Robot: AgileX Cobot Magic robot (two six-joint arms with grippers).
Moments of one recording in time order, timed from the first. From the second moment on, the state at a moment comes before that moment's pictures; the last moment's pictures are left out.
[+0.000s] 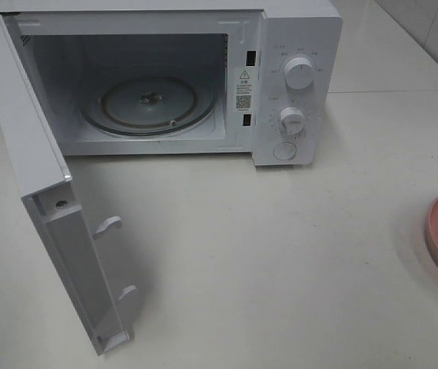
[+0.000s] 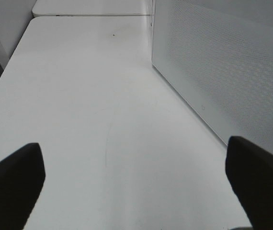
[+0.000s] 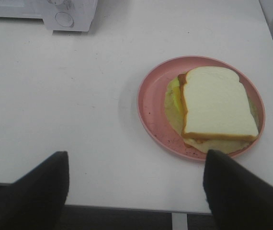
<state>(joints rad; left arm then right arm) 0.06 0.00 -0.50 -0.06 1.04 0.05 0.15 0.11 -0.62 -0.08 1.18 0.08</state>
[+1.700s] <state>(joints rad) 0.06 0.00 -0.50 -0.06 1.04 0.05 0.06 0.00 -0.51 -0.06 1.05 0.05</state>
